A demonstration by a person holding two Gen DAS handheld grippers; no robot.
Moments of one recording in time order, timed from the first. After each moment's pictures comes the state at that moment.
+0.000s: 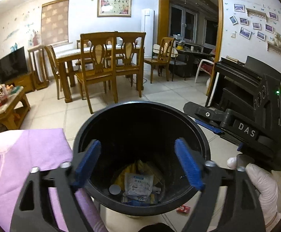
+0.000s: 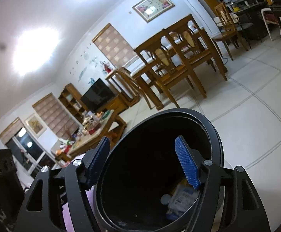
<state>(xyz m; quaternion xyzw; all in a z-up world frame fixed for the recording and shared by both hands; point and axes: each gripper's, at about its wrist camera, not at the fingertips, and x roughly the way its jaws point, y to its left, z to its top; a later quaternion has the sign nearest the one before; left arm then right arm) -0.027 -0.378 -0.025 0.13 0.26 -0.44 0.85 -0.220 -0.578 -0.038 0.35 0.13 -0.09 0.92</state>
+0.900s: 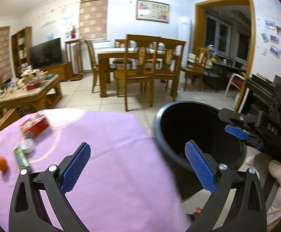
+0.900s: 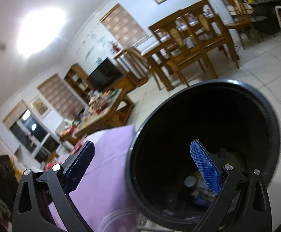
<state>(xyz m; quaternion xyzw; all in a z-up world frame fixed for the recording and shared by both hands) 0.016 -0.246 -0.017 0.09 0.27 -0.32 0.90 -0.150 -0.503 -0.025 0.33 0.21 -0.04 0.92</state>
